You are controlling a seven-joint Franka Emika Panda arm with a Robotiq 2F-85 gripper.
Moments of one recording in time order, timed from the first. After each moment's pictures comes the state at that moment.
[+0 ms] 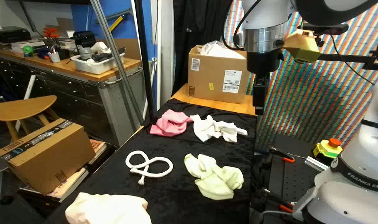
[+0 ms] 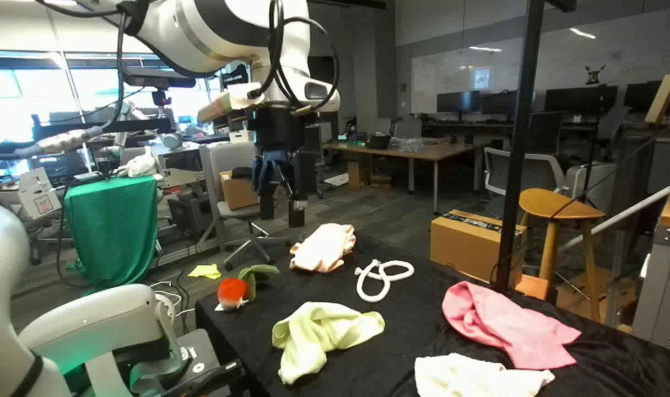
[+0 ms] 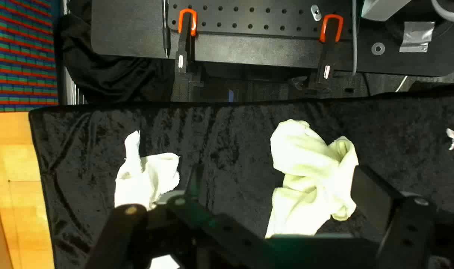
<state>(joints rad) 0.06 -0.53 0.21 -2.54 -0.04 1.80 0.14</state>
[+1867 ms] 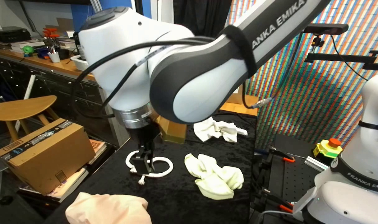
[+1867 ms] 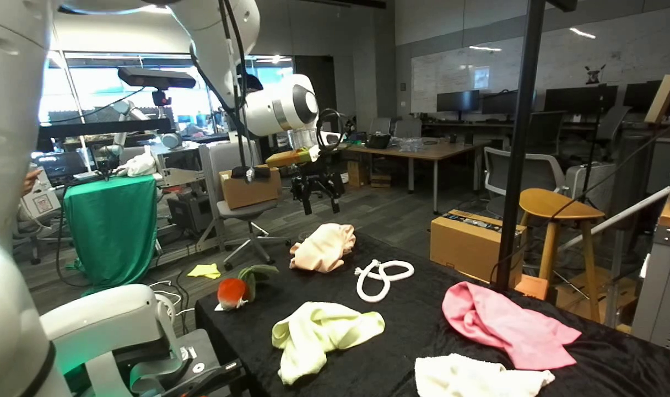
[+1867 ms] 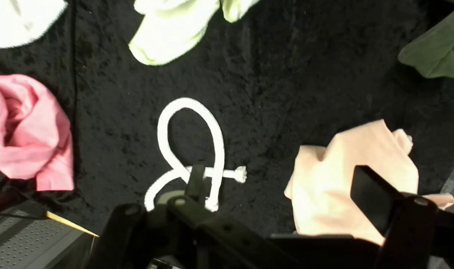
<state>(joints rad) 0.34 0.37 0.28 -1.86 -0.35 2.11 0.36</state>
